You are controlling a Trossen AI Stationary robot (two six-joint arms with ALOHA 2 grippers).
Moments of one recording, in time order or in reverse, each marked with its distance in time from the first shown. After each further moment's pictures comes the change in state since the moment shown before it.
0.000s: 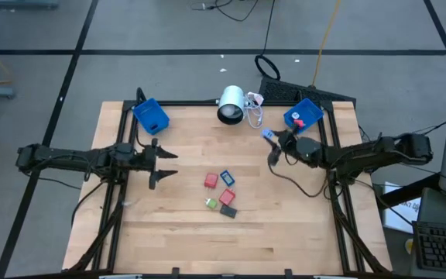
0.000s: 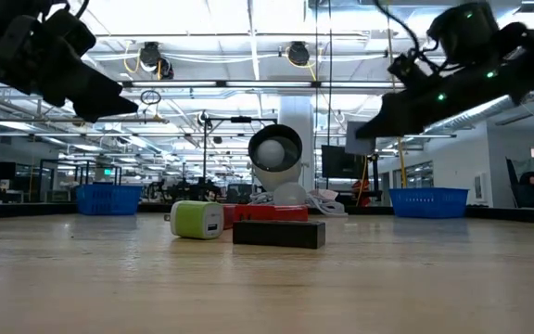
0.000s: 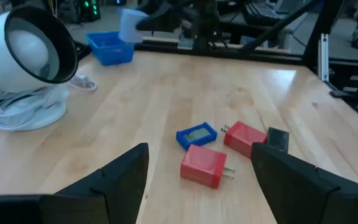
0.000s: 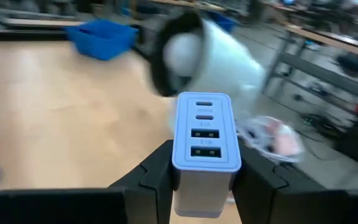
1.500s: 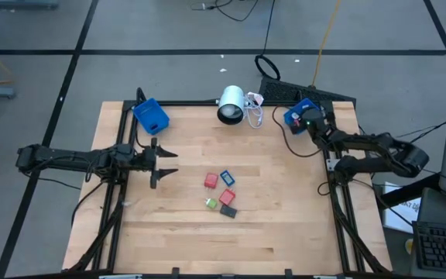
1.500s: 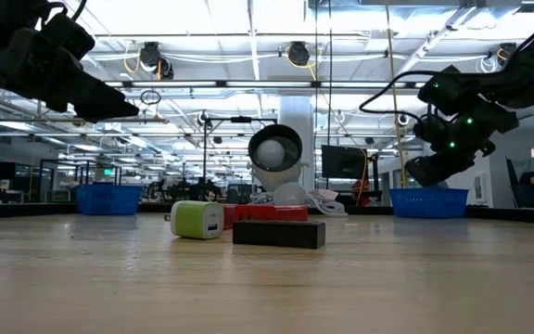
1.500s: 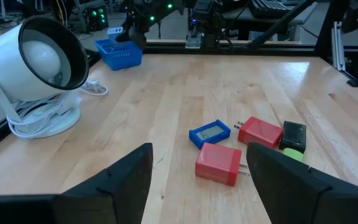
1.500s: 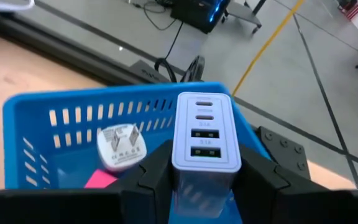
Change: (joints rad) left arm 0.003 -0.001 -0.023 0.029 -0.031 0.076; right arm -0.637 0.054 0.001 -0.312 0.126 0.038
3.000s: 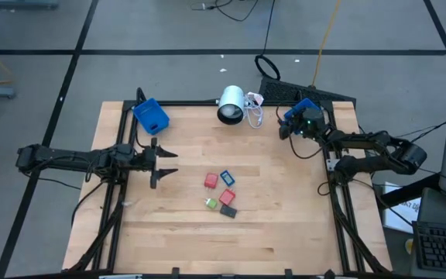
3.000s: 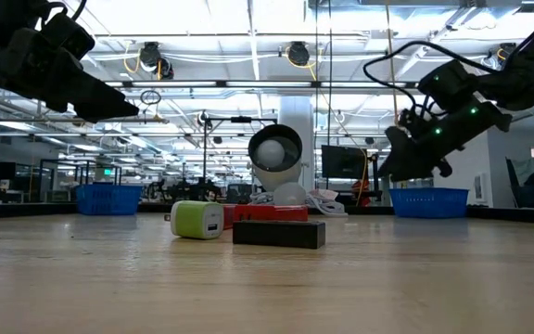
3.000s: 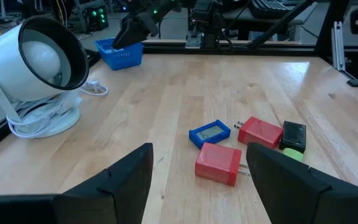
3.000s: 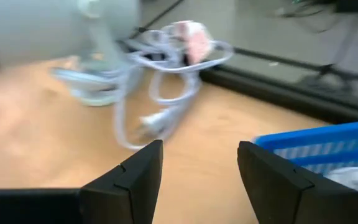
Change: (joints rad) left arm 0.000 0.000 0.000 0.000 0.000 0.000; right arm 0.012 0.031 0.000 0.183 -0.653 0.265
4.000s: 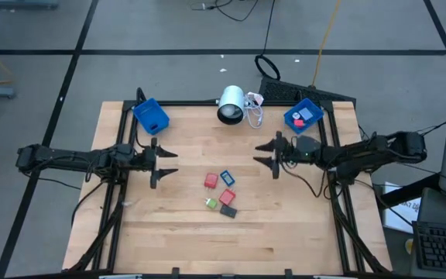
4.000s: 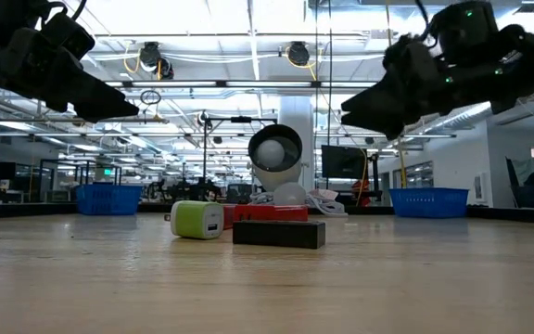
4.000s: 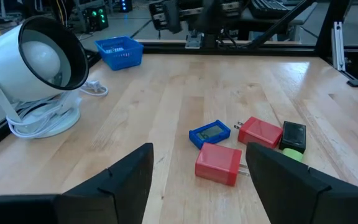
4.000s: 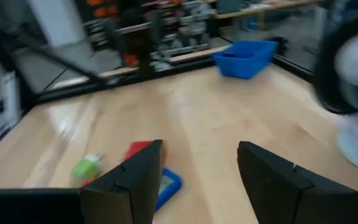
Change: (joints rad) left arm 0.000 0.000 0.000 0.000 0.000 0.000; right arm 0.659 0.001 0.000 0.315 -0.031 -0.079
